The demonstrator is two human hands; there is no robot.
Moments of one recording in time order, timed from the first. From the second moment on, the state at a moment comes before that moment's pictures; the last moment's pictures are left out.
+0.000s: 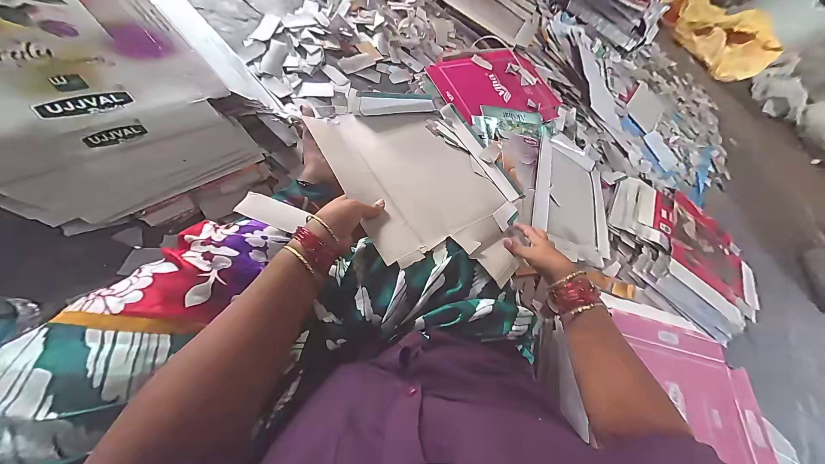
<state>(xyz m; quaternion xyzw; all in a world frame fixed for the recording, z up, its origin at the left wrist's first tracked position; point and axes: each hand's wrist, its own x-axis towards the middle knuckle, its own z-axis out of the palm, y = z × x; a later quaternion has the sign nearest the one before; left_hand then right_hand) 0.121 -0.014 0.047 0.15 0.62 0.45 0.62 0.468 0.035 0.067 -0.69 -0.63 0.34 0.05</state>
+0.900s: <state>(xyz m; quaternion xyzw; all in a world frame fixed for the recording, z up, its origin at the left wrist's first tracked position) 0.191 -0.058 0.050 0.75 0.57 0.11 0.31 0.464 -0.023 0.067 -0.39 -0.84 0.06 0.37</state>
